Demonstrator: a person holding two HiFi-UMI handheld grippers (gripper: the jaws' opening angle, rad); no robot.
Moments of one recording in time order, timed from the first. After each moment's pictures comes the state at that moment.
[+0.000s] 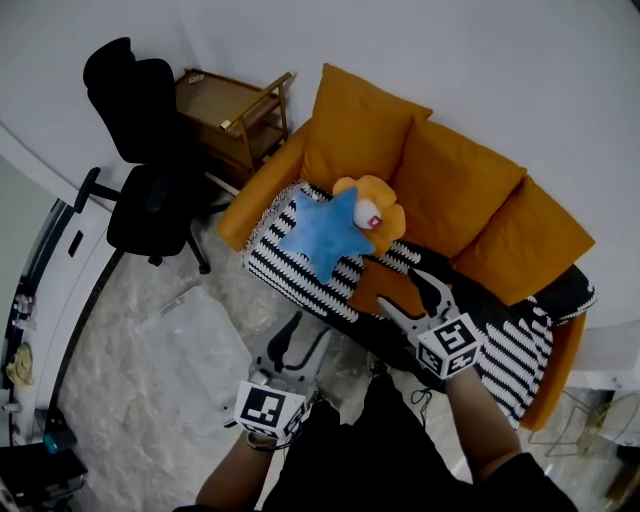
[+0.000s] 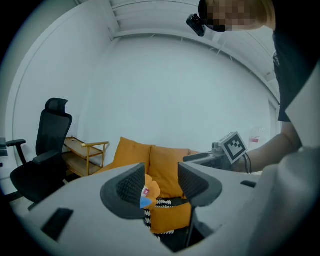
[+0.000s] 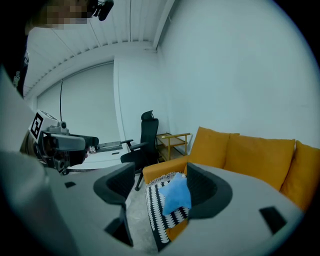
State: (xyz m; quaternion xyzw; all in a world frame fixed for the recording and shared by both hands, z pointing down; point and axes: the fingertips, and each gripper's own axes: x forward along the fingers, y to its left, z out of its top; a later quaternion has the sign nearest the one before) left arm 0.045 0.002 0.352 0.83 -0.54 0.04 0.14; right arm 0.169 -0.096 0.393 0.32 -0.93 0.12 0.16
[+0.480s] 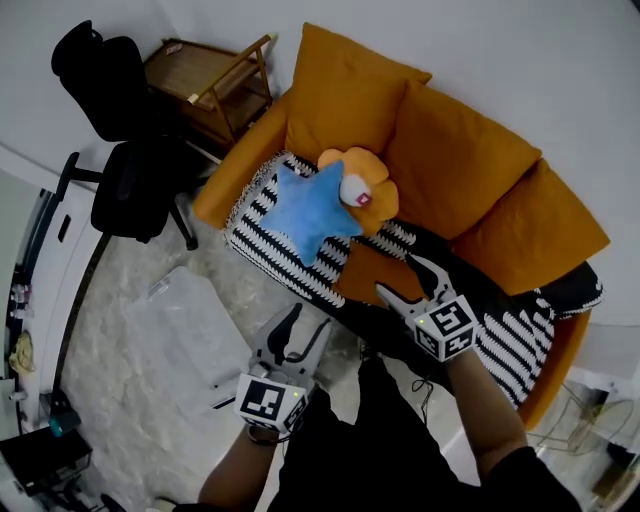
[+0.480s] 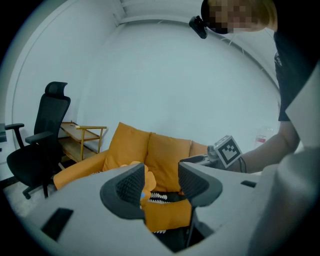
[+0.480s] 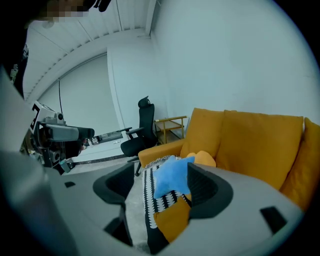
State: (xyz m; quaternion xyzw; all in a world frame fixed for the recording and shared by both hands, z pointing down) left arm 0.101 -0.049 0.413 0.81 -0.55 0.05 0.20; right arm 0.219 -0.152 0.484 0.28 -0.92 0.16 0.22
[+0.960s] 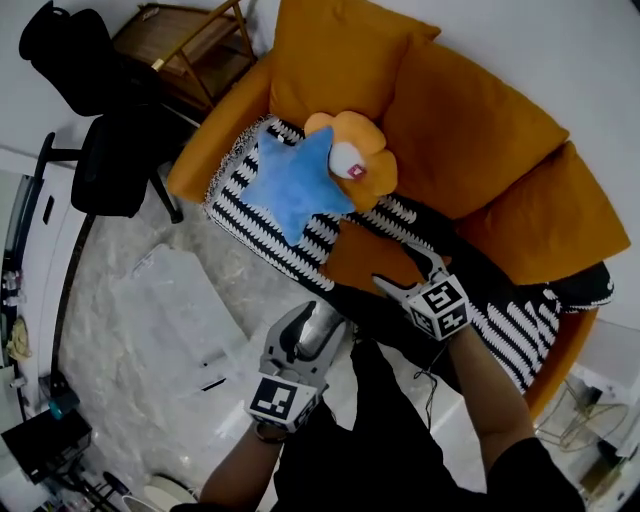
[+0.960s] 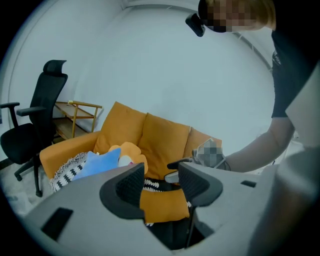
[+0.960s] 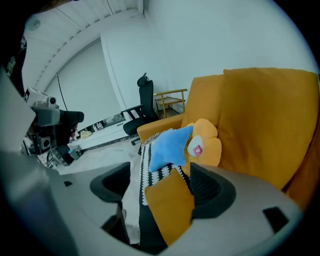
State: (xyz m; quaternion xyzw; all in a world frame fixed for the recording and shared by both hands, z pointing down) left arm 0.164 -0.070 0.503 0.80 -0.53 0.07 0.26; right arm 0.256 -0.172 0.622 0.22 -0.90 0.20 0.31
